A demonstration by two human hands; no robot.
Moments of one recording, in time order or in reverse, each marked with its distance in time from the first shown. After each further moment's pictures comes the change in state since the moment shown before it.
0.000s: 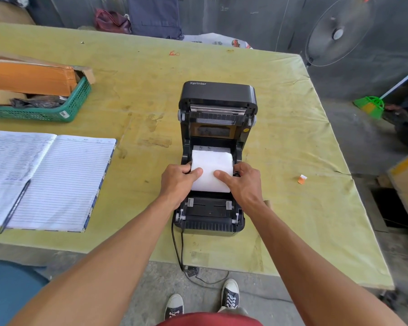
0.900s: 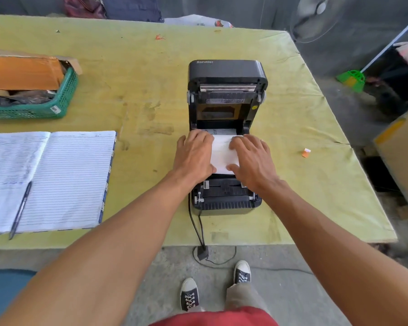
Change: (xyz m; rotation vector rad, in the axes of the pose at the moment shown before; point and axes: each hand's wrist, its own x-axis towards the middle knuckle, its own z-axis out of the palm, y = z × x) left_hand 0.009 0.014 -0.015 1.045 -0.074 0.677; right_hand -0.026 -0.020 0.007 -0.906 0.094 -0.559
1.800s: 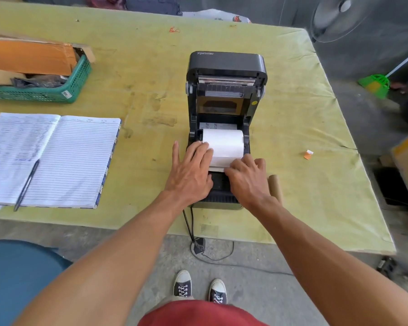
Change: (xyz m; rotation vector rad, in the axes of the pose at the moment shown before) left_hand -0.059 0.017 0.029 0.072 0.165 0.092; right_hand -0.043 0.011 0.026 -0.169 0.001 -0.156
